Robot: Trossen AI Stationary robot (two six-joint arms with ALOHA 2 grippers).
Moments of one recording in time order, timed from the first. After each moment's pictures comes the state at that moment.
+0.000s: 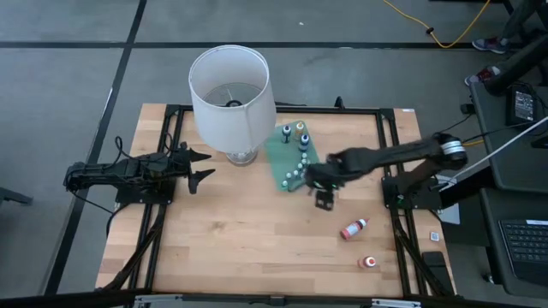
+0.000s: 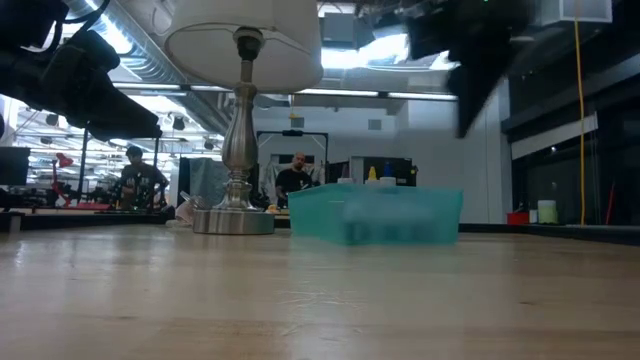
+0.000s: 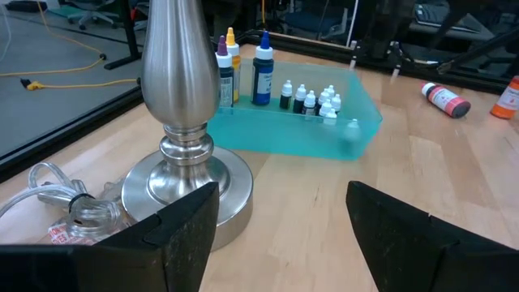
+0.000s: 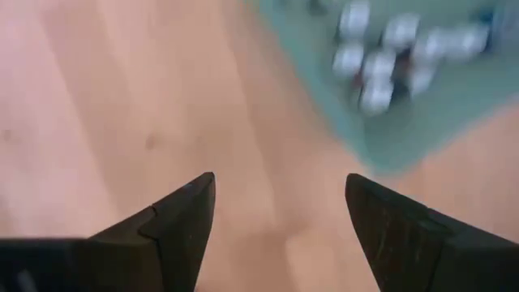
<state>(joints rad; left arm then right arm) 0.04 0.02 0.11 -0.37 -0.32 -0.20 0.11 1.57 1.28 -1.06 0.08 0.38</state>
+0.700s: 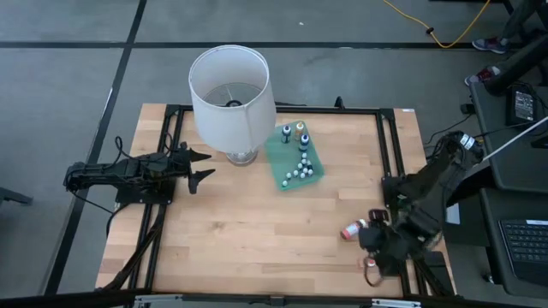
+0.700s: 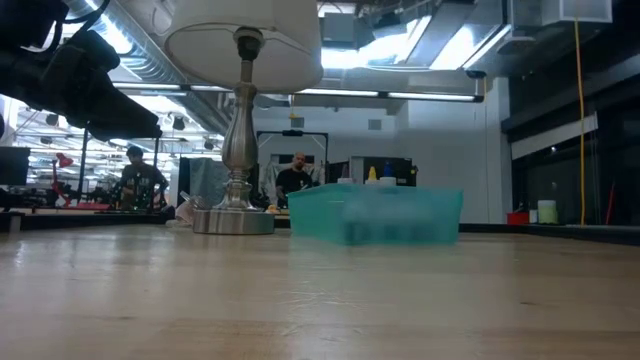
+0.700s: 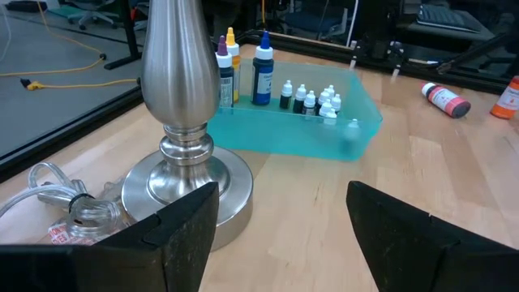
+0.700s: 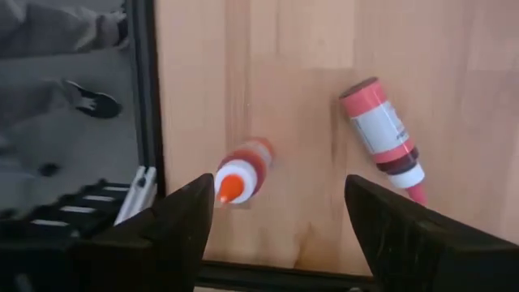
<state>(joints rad) 0.04 0.02 0.11 -0.37 -0.32 -0.20 0.90 1.38 1.20 -1.12 0.03 0.91</state>
